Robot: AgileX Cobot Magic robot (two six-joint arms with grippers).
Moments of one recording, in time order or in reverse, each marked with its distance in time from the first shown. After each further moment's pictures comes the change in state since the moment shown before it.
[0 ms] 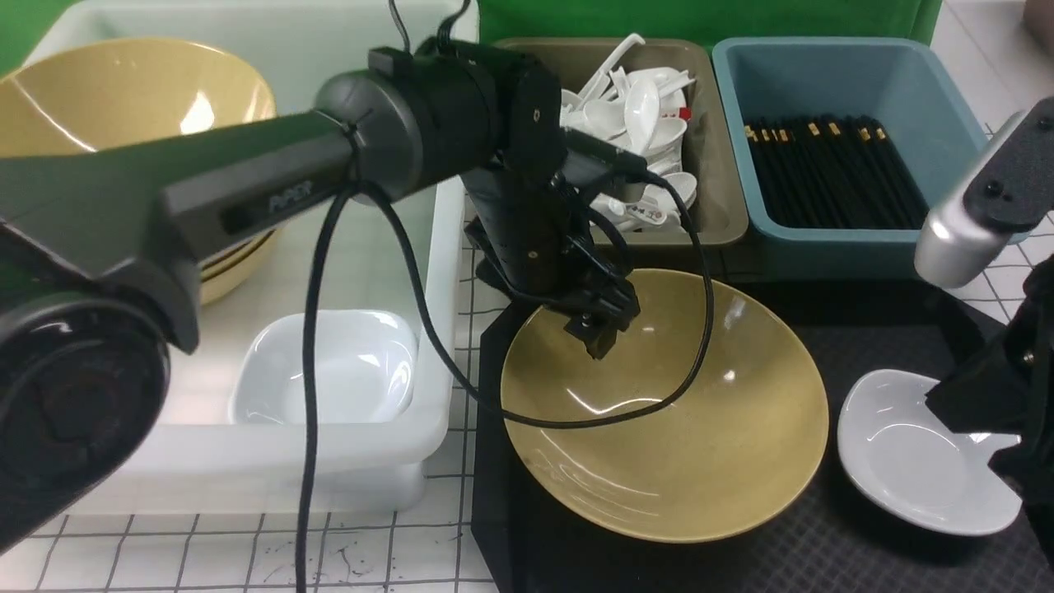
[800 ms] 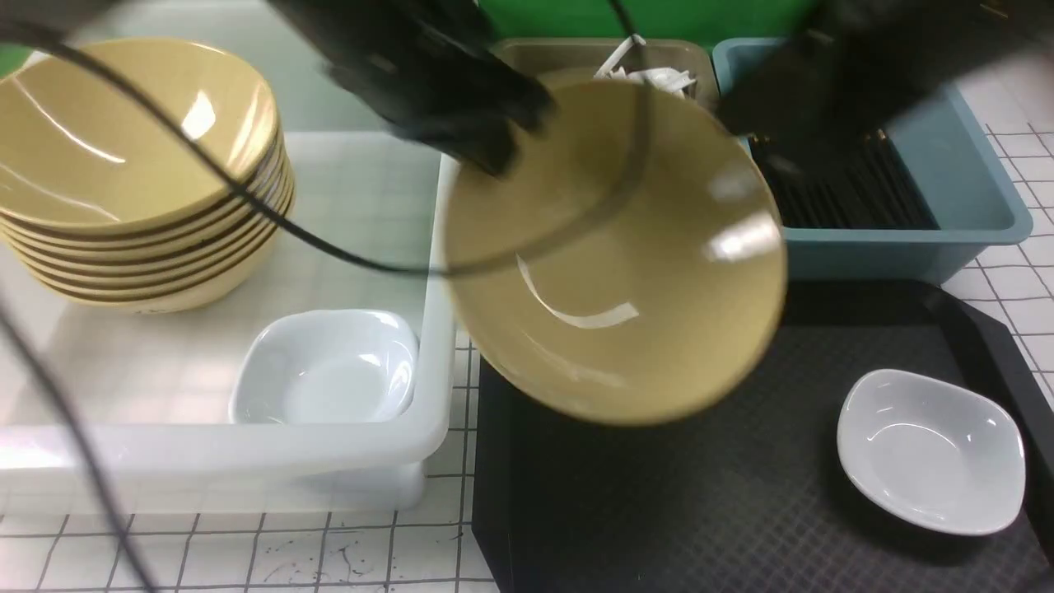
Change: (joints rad) right arm 0.182 0.370 -0.620 0.040 -0.087 -0.114; left arm 0.250 -0.407 -0.022 -0.163 0.153 -0.014
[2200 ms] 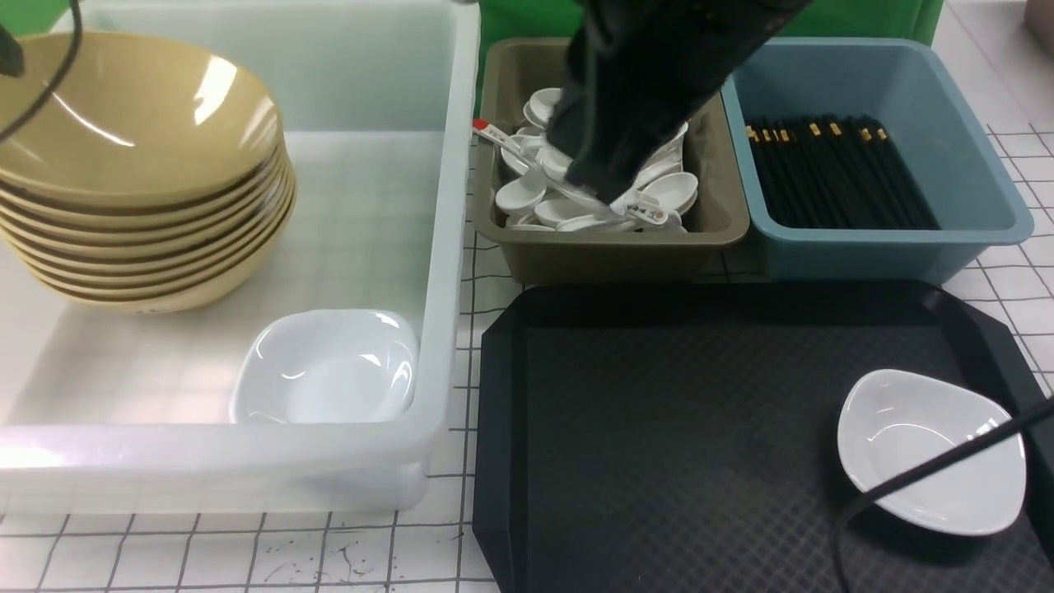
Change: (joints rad) right arm 0.070 0.232 -0.233 -0.107 0.164 0.008; left arm 0.742 0.066 -0.096 -0.011 -0.038 0.096
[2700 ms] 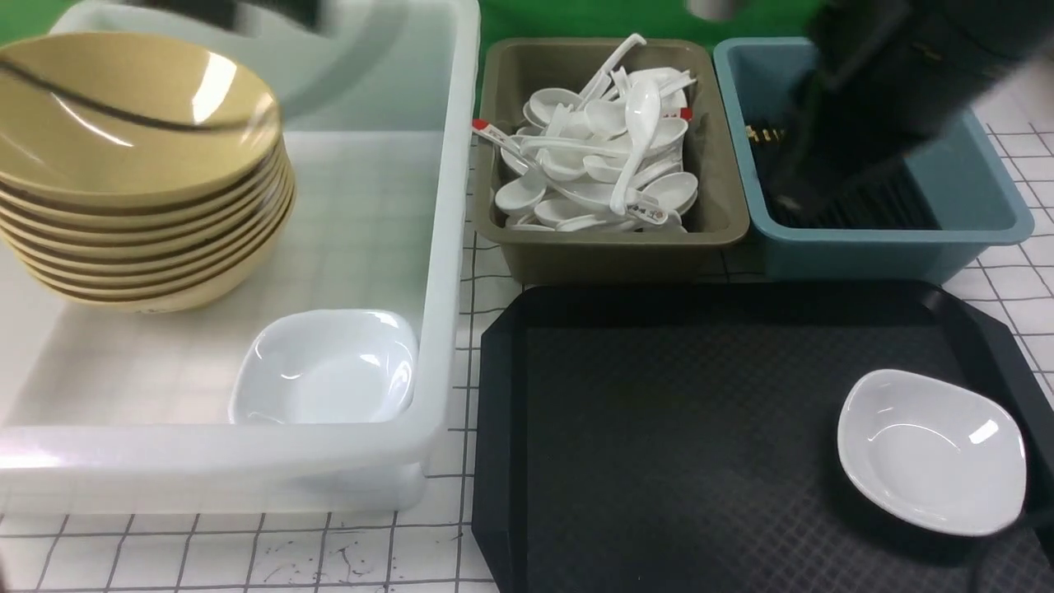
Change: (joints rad) right arm -0.215 -0.235 0.361 -0.004 -0.004 0.119; left arm -0.623 -0.020 -0.062 0.010 0.101 -0.031
